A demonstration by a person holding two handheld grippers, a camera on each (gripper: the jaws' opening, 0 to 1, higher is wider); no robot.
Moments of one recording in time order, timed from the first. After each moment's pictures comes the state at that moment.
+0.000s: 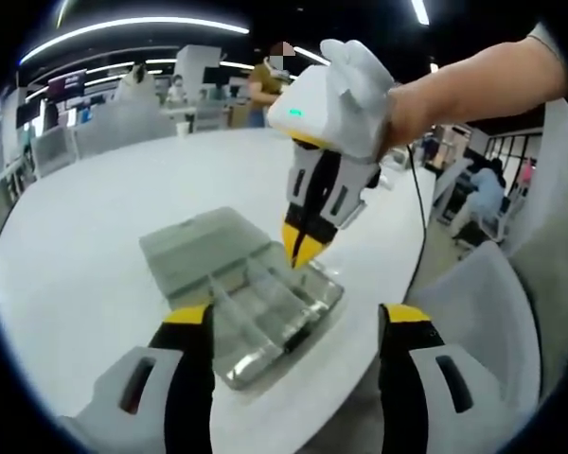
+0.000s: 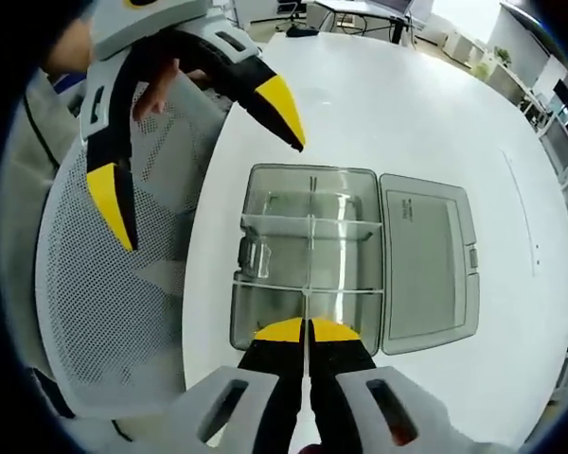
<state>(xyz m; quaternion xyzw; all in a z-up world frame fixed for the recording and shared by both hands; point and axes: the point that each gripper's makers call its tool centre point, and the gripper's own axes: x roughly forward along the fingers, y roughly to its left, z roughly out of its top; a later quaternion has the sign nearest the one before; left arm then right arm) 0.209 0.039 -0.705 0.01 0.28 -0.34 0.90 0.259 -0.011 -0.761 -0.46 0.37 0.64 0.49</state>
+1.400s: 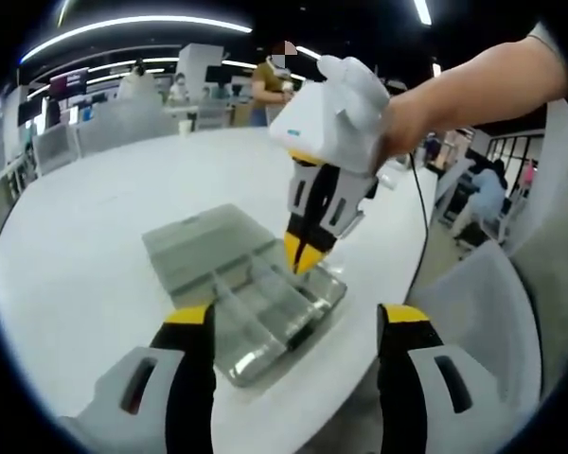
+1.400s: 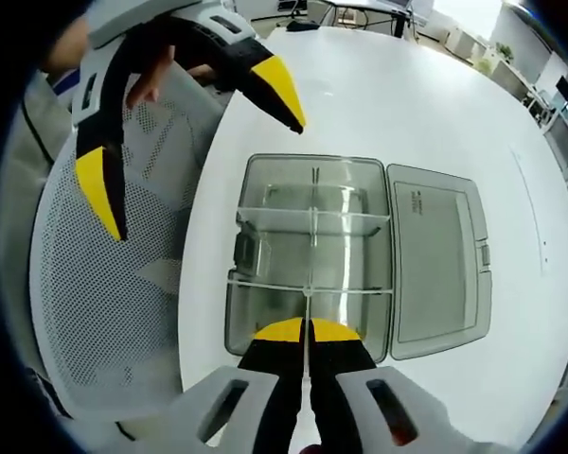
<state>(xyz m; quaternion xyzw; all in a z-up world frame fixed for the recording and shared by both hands) 0.209 0.043 -0.707 0.00 0.28 -0.33 0.90 0.257 -0.011 -0.776 -0.46 0.38 0.64 0.49</state>
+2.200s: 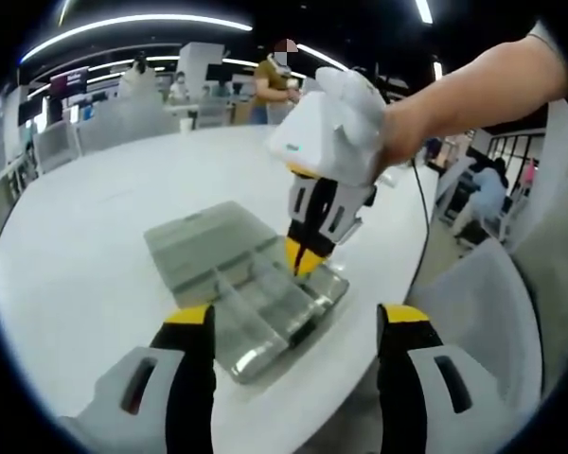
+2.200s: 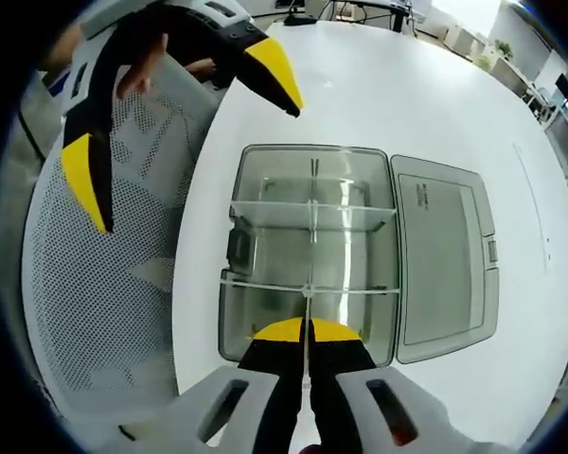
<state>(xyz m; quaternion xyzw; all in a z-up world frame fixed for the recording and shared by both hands) 0.208 0.046 -0.708 0.01 0.29 -0.33 0.90 0.256 -0.011 -0.785 -0.47 0.38 0.63 0.48</state>
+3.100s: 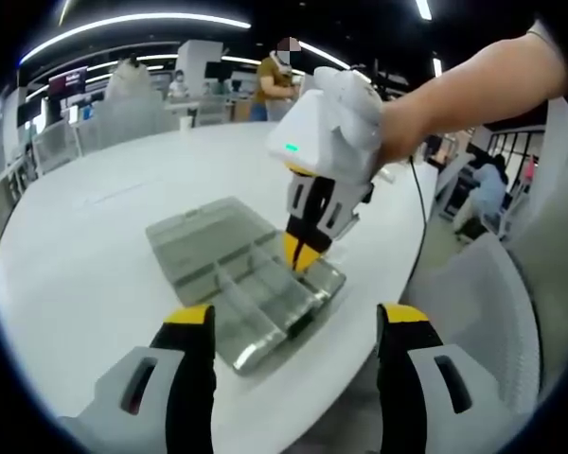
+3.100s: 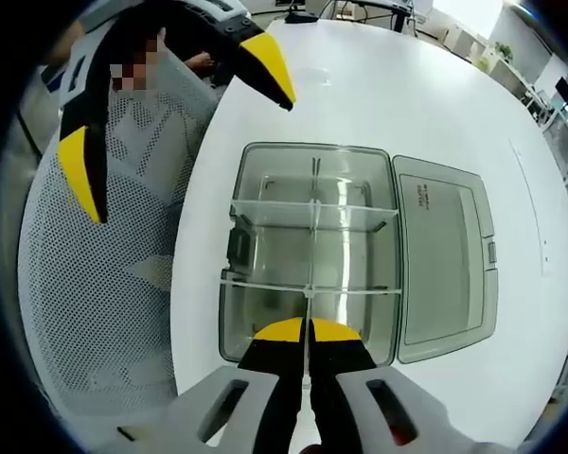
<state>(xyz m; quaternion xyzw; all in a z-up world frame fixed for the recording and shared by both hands) 0.200 0.049 -0.711 0.01 0.29 -0.33 0.90 0.254 -0.012 -0.785 -0.48 0.38 0.62 0.49</state>
